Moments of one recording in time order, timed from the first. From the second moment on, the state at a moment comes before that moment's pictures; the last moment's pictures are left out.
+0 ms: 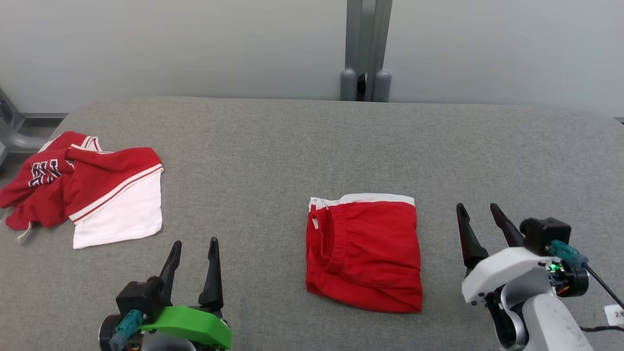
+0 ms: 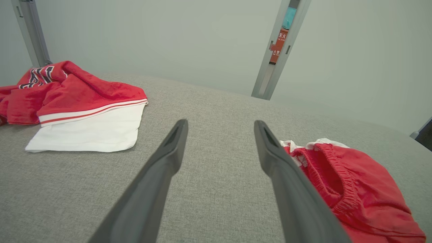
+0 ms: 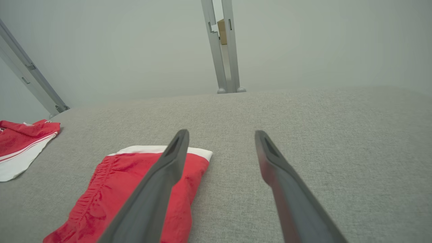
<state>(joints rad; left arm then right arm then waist) -0.06 0.12 -0.27 0.28 -0.44 0.03 -0.26 -0.13 -0.05 0.00 0.29 0.22 0.13 -0.08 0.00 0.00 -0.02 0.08</state>
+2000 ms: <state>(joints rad) -0.29 0.14 -0.31 0.20 -0.35 -0.01 -0.19 -0.54 -0.06 -0.15 0.58 0.07 0.13 0.04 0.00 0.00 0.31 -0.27</state>
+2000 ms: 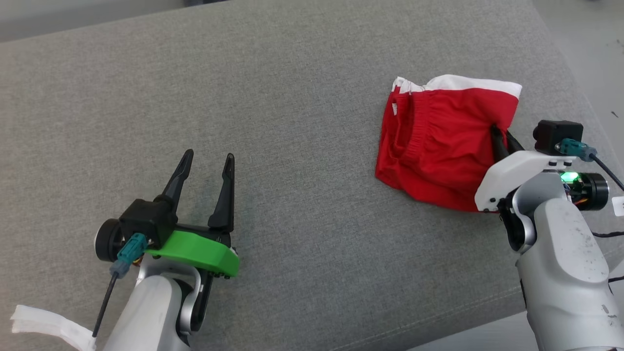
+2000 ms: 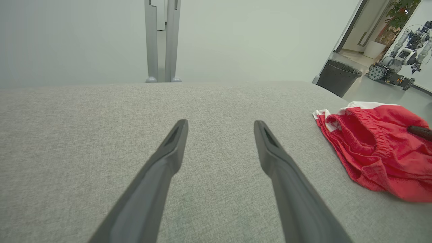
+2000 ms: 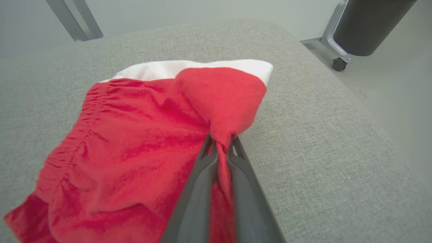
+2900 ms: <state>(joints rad) -0.32 0.16 -0.30 0.13 -0.35 0.02 -0.20 -0.87 -0.40 -0.27 0.85 -0.07 0.13 0.03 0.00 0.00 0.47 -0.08</state>
